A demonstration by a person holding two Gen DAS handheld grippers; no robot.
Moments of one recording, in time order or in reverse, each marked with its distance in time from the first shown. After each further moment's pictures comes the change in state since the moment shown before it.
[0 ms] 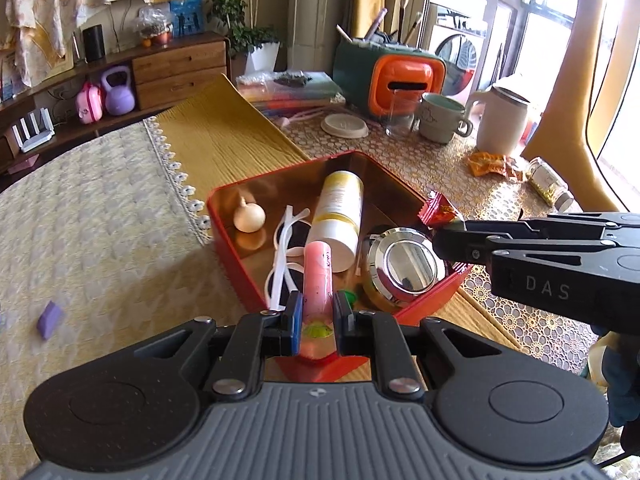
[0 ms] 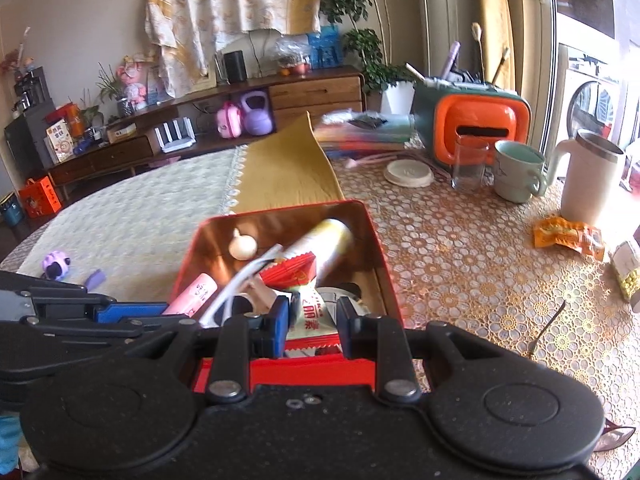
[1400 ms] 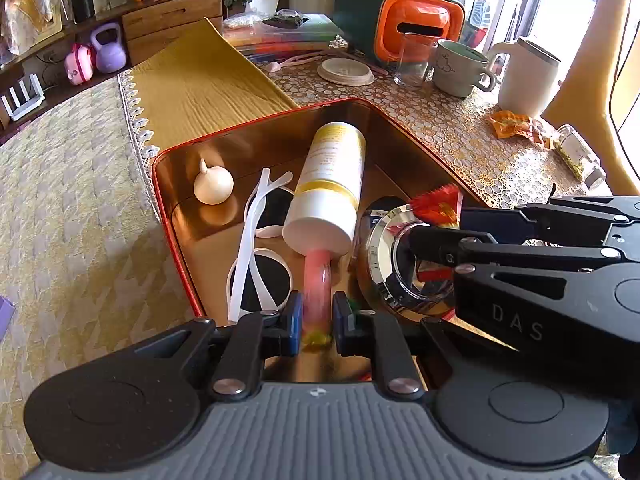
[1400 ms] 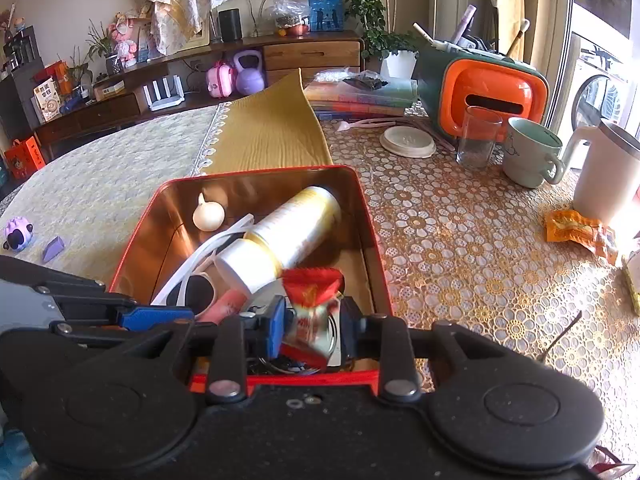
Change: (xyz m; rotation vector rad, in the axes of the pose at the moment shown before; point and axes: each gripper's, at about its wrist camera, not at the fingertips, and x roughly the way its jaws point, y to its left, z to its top) left arm 0.069 -0.015 0.013 -0.018 0.152 0.012; right arm 0.050 -0.009 0.007 -0.055 0.109 -0.037
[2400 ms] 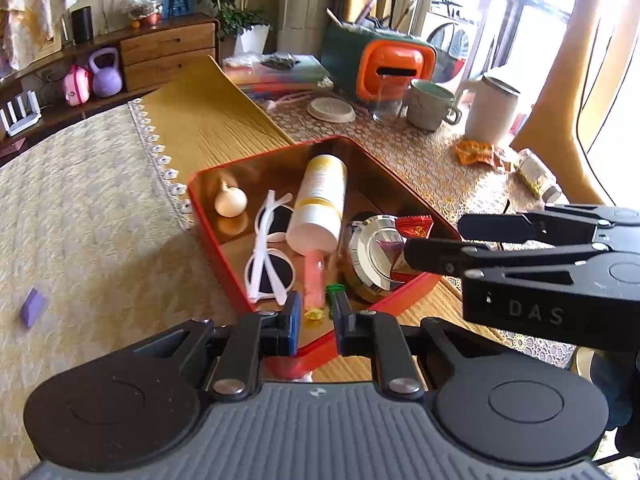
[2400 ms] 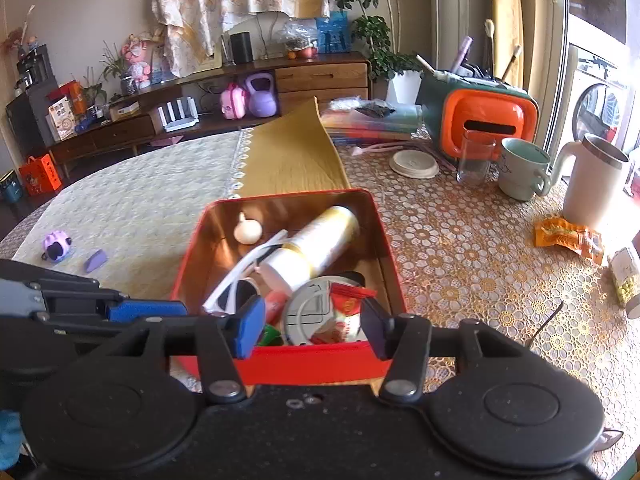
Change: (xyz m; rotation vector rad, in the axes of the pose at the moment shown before) left arm -0.072 0.016 -0.024 -0.007 -0.107 -0.061; right arm -0.056 0.017 -0.007 0.007 -0.061 0.036
